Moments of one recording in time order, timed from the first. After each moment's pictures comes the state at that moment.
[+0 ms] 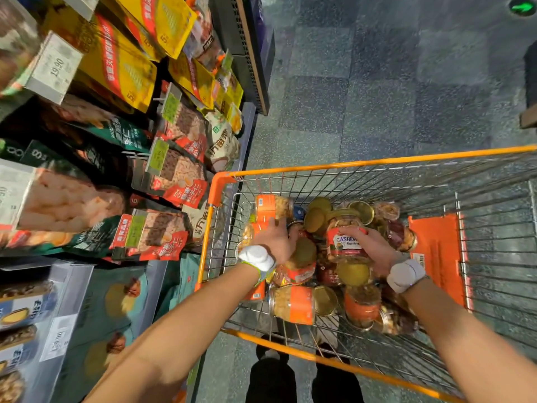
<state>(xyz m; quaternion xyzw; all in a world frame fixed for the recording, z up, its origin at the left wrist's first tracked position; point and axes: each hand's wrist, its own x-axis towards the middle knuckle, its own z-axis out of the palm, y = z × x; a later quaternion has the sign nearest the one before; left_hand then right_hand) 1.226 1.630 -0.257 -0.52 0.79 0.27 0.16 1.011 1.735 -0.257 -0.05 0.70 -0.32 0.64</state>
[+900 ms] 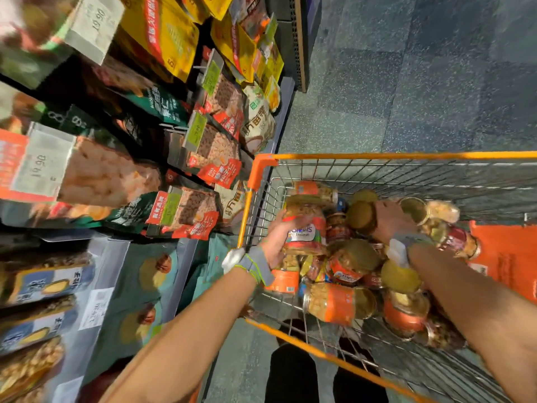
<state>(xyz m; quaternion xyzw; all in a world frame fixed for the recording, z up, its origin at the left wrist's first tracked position) 1.293 1.607 -0.276 -0.58 0.23 0.77 -0.15 1.012 1.664 -0.383 -0.48 0.78 0.15 0.37</state>
